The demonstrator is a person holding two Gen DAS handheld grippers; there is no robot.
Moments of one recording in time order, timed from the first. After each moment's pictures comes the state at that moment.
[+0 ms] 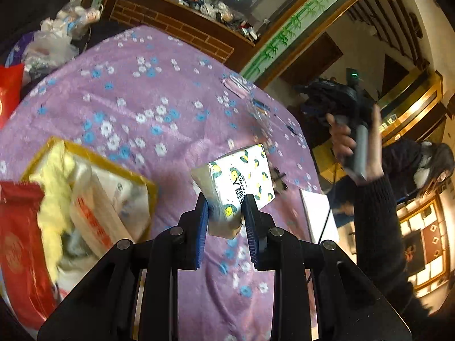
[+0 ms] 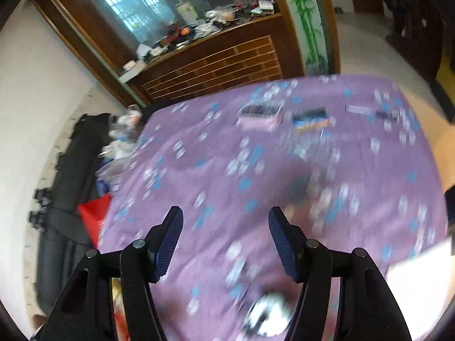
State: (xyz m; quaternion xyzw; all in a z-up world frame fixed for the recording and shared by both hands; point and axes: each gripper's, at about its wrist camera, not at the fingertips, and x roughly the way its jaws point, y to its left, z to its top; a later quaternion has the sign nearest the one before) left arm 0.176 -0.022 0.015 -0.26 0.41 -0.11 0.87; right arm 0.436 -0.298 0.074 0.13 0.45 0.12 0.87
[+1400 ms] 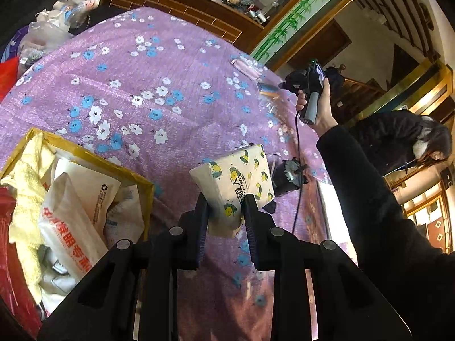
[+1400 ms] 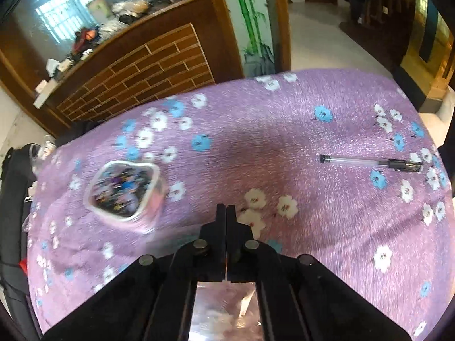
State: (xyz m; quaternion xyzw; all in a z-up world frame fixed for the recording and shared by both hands) left arm 0.205 -0.037 -0.025 -0.25 0.45 -0.11 0.85; right arm 0.615 -0.368 -0.028 0.15 0.46 0.01 0.87
